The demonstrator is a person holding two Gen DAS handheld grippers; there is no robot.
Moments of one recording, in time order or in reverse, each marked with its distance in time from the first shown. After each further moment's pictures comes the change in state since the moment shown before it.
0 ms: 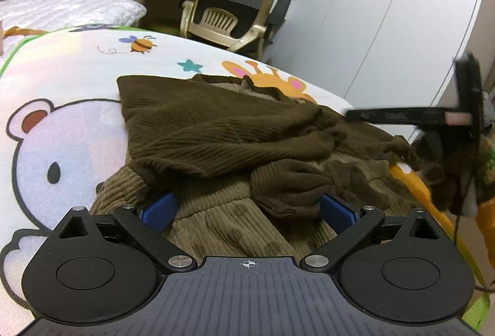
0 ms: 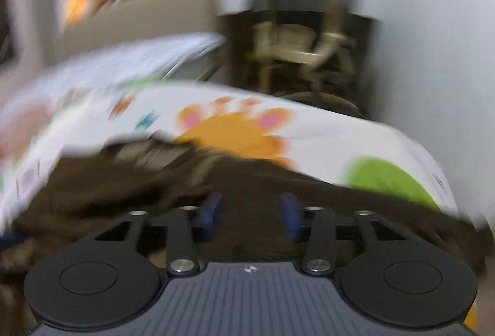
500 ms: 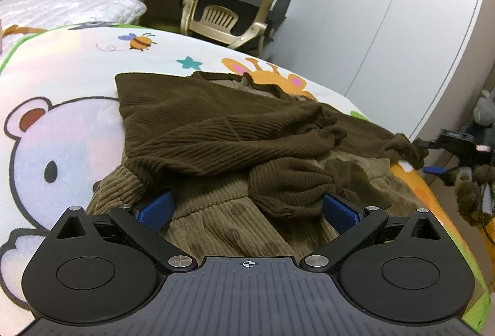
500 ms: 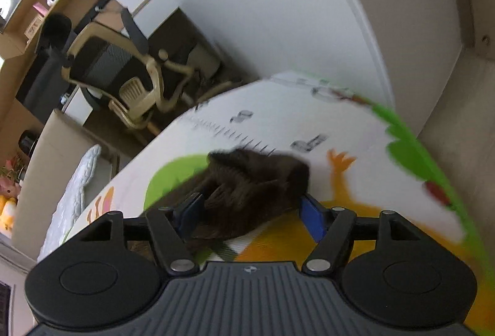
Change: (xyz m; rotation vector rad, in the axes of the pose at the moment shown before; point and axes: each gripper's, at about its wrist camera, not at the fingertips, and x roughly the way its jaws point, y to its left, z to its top) left arm 0.005 -0.002 0.000 0.004 0.014 0.006; right arm -0.017 -0.203 -0.056 0.756 -0.041 -0.145
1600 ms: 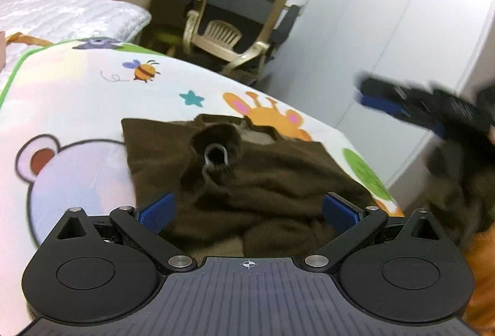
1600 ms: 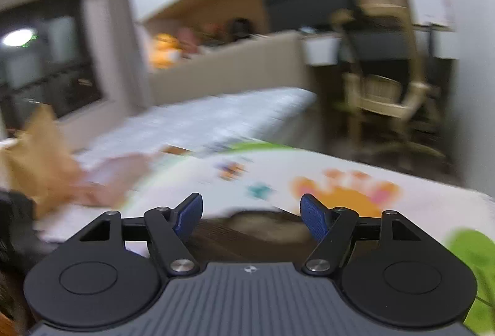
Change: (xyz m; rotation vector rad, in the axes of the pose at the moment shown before) left arm -0.012 0.010 0.057 -0.088 -0.027 -0.016; right arm -0.033 0.261 -0.098 -0.836 0.033 0.511
